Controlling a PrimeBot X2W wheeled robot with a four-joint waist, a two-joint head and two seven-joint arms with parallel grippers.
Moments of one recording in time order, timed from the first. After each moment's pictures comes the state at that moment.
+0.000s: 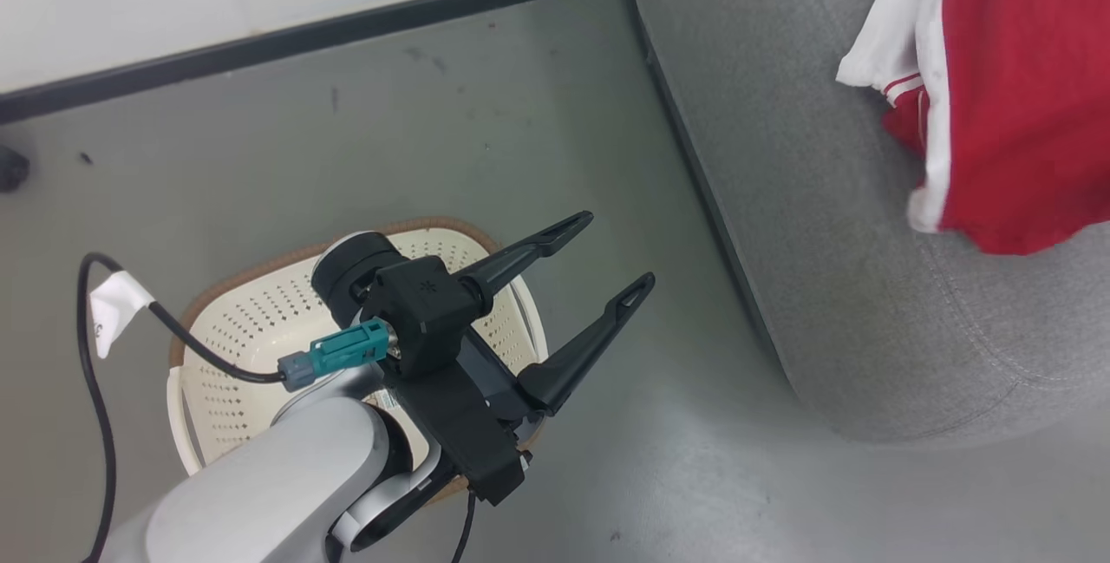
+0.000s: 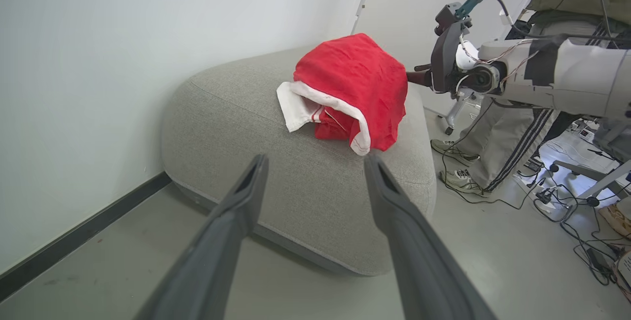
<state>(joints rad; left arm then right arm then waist) -0.83 0.45 -0.99 -0.03 -0.83 -0.05 -0.07 -0.87 -0.50 0.06 0.81 0.25 -0.12 0.20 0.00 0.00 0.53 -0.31</state>
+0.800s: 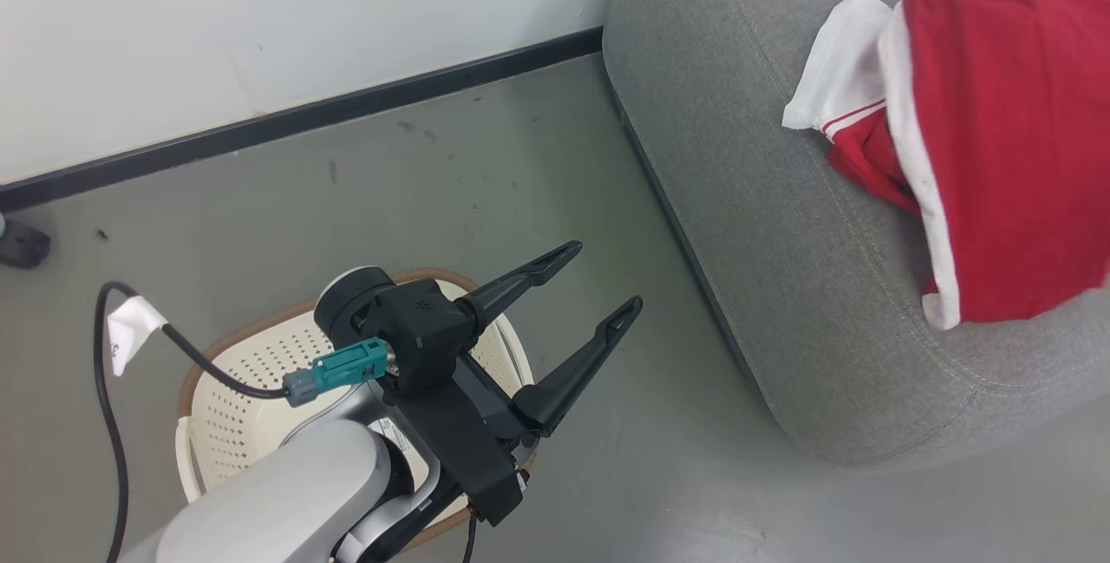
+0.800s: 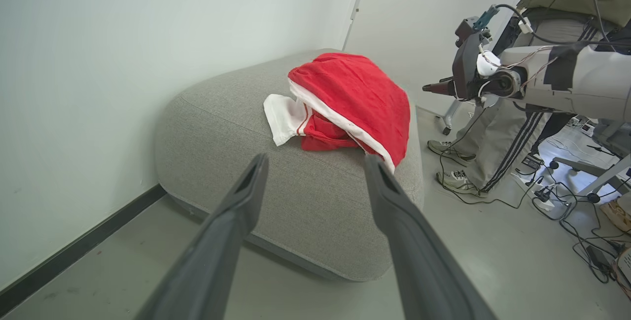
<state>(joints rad) -0.78 0.44 -0.99 -0.01 -0.86 -0.04 -0.09 -0.82 -0.56 0.04 0.88 0.25 -0.11 0.31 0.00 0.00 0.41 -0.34</state>
